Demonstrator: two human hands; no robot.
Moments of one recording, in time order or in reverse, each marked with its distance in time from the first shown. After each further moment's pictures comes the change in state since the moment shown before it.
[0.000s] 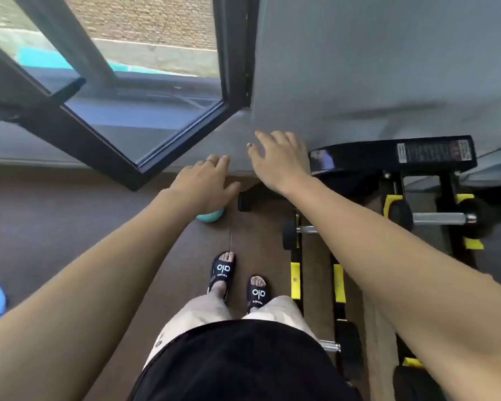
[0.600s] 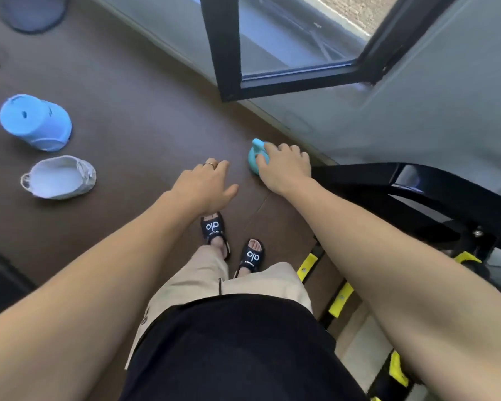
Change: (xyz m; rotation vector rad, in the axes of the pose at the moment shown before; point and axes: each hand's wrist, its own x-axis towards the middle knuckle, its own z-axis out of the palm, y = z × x) left_hand -0.155 -0.056 0.134 -0.304 -0.087 -0.554; right_hand -0.062 -0.097 0.136 -0.322 -0.412 -0.387
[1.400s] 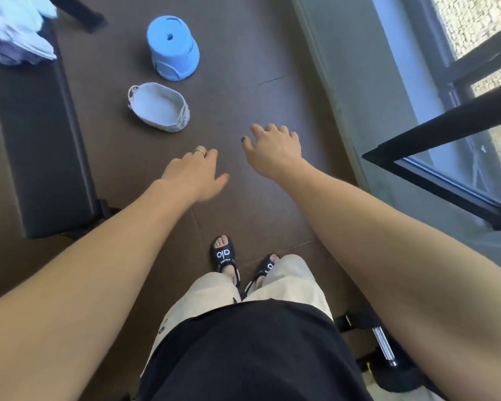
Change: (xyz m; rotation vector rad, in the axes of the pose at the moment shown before) left_hand -0.097 -0.312 0.029 -0.353 0.038 -0.516; right_hand 0.043 -0.387 0.036 -0.350 -0.026 -0.603
